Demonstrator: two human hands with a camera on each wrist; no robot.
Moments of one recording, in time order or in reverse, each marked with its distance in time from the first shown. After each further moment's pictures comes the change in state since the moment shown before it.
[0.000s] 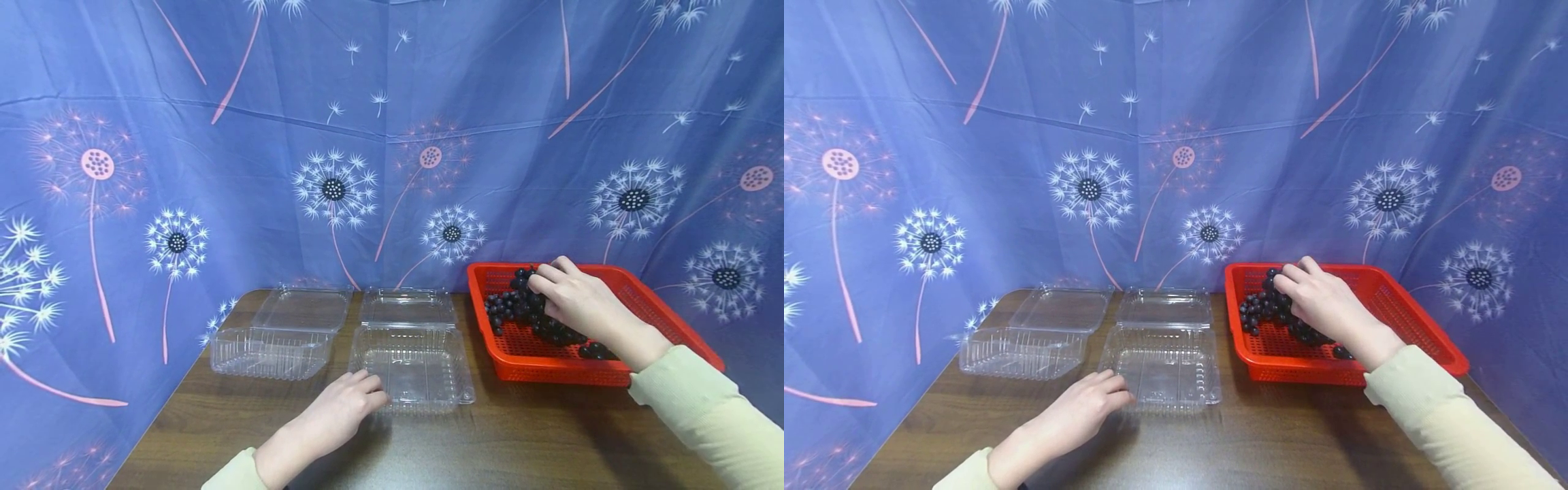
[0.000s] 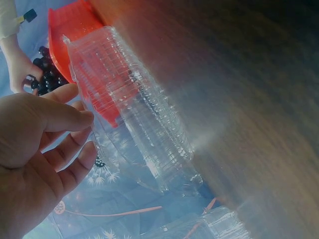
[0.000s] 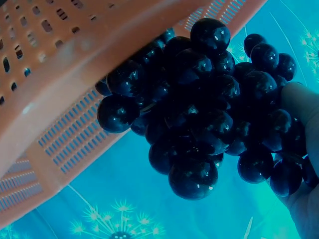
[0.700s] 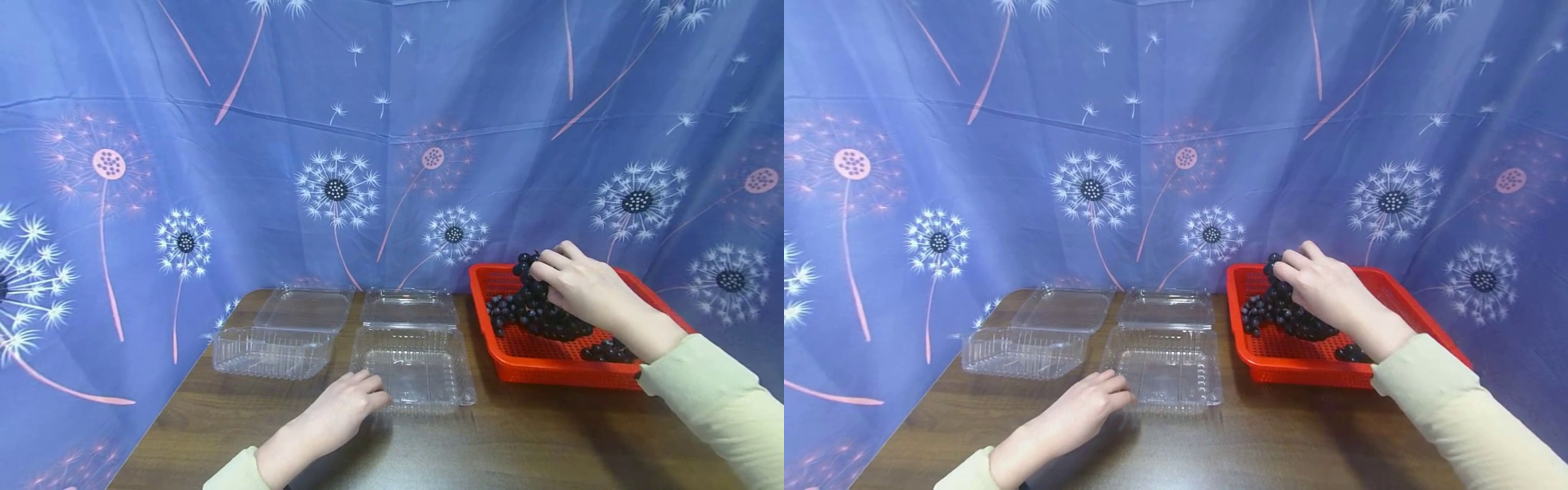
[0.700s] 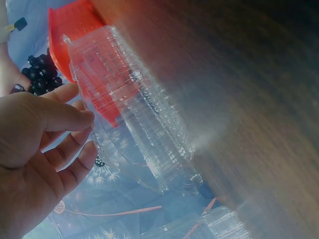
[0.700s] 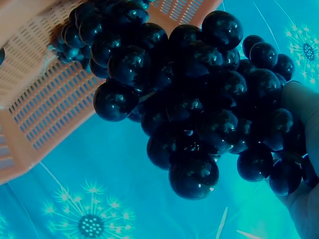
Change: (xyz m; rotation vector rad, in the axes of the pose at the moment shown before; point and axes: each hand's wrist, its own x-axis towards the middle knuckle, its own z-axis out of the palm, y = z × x) left_hand 0.000 0.000 0.000 -0.013 0.006 -0.009; right_hand 0.023 0.002 -0.026 0.001 0.026 -0.047
